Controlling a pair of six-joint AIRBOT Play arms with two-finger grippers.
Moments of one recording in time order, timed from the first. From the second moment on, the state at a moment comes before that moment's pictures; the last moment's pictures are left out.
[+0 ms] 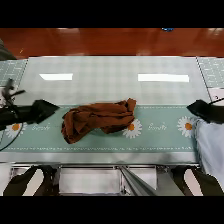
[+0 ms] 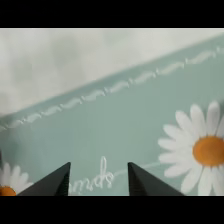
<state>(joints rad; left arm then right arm) 0.31 -0.80 0.59 0.74 -1.26 -1.32 -0.40 -0.72 0.65 -1.16 1.12 1.50</state>
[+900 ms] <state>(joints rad) 0.05 -1.21 0.61 0.72 -0.97 -1.23 -0.47 -0.73 0.43 -0.90 1.12 1.26</state>
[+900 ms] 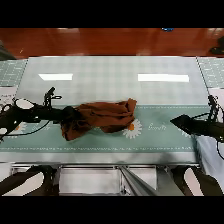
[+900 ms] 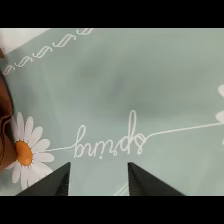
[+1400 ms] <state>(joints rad) 0.04 -1.31 0.72 0.75 -0.97 -1.22 -0.40 -0.73 0.39 -0.86 1.13 1.24</state>
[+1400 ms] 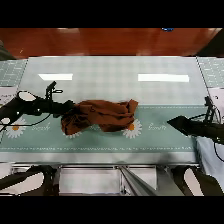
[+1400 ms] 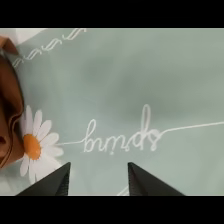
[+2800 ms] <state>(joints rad) 0.04 -1.25 0.92 0.74 -1.06 -1.22 0.26 -1.30 0.92 -0.78 0.93 1.30</state>
